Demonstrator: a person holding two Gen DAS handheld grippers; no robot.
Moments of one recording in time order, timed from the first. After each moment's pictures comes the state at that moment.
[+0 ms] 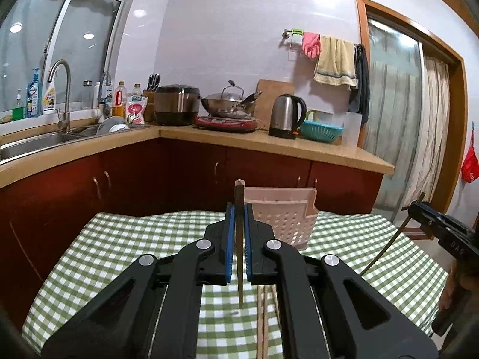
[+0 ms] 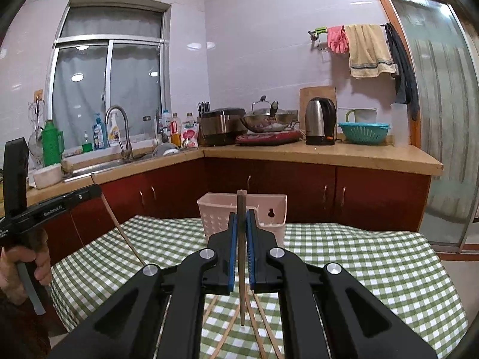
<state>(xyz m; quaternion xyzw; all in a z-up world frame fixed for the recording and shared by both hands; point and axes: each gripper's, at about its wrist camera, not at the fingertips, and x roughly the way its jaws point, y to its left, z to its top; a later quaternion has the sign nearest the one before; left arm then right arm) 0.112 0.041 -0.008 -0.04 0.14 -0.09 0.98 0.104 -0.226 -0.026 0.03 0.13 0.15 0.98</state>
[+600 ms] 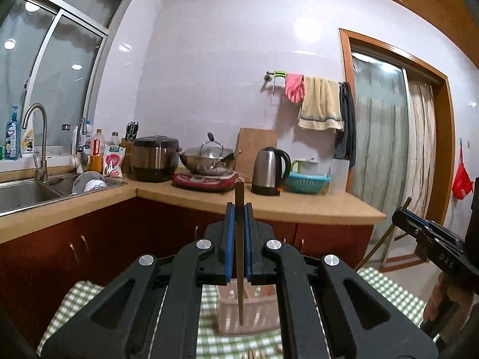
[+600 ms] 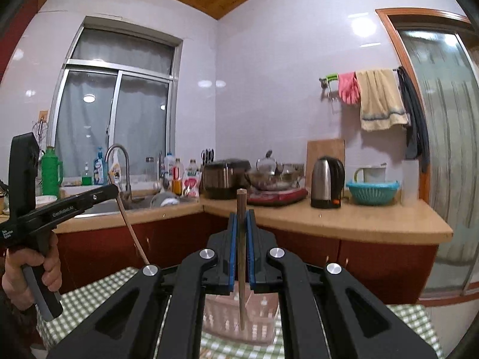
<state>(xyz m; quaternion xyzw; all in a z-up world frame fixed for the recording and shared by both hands) 0.187 0.015 0.085 -0.04 0.04 -0.13 0.99 0.170 -0.225 0.054 0.01 0.02 0.16 0.99</state>
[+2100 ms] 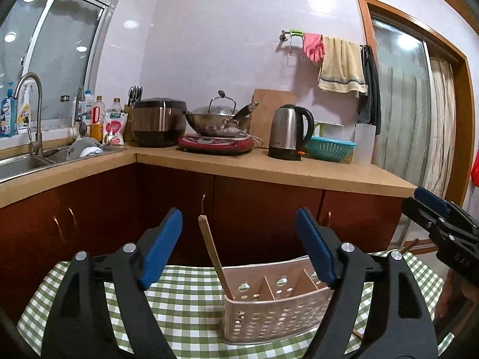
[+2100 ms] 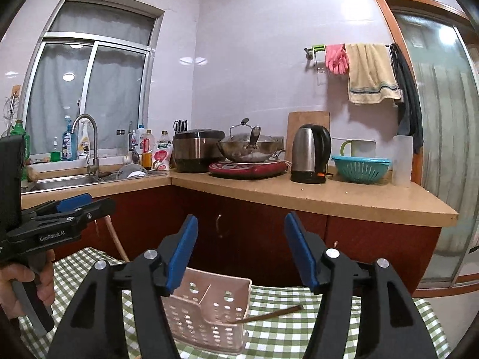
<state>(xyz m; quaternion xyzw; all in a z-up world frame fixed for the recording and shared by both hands) 0.274 -0.001 0.003 -0.03 0.11 -0.10 0.99 0.248 -0.234 -0.003 -0.01 0.07 0.11 0.99</state>
